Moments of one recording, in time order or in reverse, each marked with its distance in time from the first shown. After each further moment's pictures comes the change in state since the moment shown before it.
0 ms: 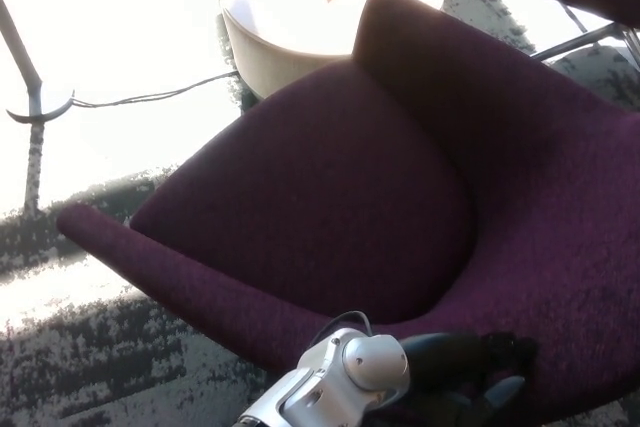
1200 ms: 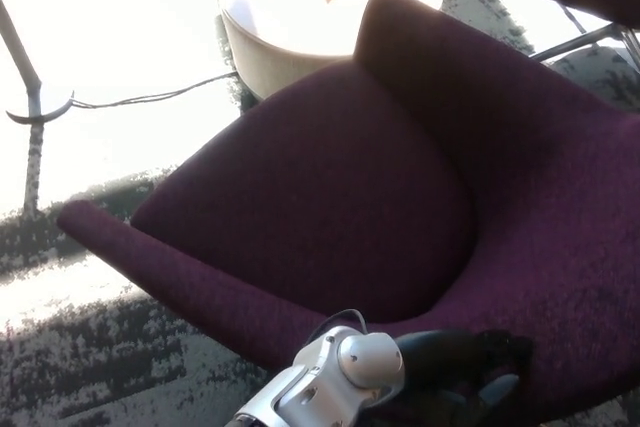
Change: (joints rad) left_arm -0.016 0.003 -0.023 0.002 -0.013 0.006 0.003; right_arm 0.069 0.138 -0.519 0.022 0.406 -0.175 0.508
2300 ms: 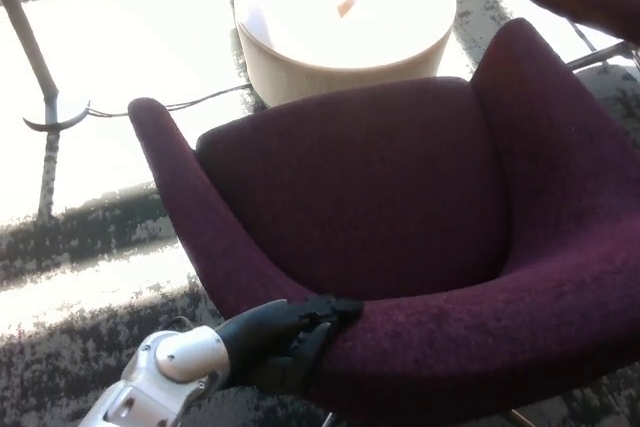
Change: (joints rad) left_arm 0.120 0.268 0.253 0.047 -0.112 -0.211 -0.028; right_arm 0.022 0.024 -0.108 0.016 0.075 0.008 0.106
